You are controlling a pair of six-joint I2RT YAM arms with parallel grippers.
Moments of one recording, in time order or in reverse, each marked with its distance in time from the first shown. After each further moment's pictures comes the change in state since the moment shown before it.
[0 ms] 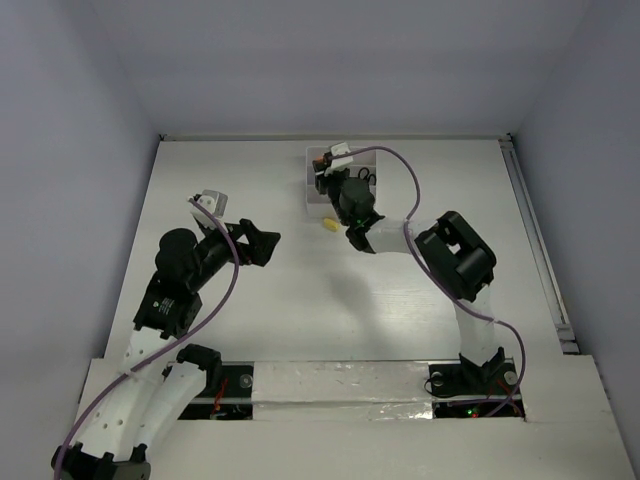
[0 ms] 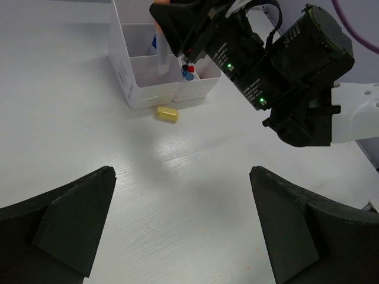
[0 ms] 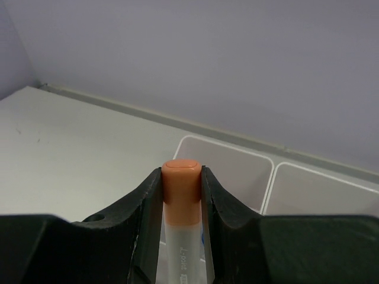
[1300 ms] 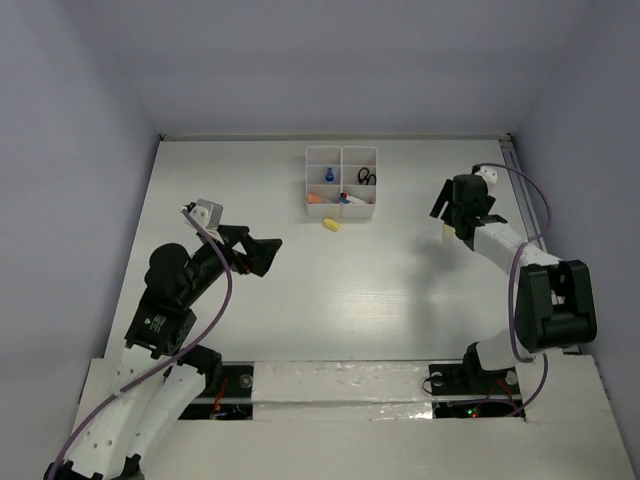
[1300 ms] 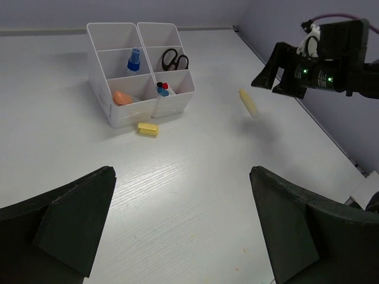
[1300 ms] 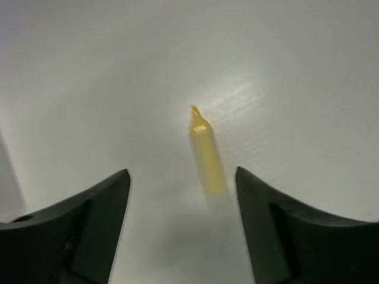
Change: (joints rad) left arm -0.057 -0.095 0.000 0.000 -0.007 0.000; right arm -0.557 -0.602 -0.406 -0.981 0.003 0.521
